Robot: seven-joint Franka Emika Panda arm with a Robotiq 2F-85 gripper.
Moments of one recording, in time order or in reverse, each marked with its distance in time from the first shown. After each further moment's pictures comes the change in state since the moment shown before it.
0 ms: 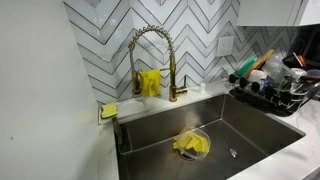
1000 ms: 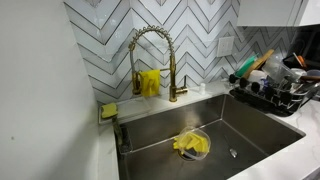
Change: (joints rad) arm 0.072 0.032 0.161 0.162 -0.044 0.283 0.025
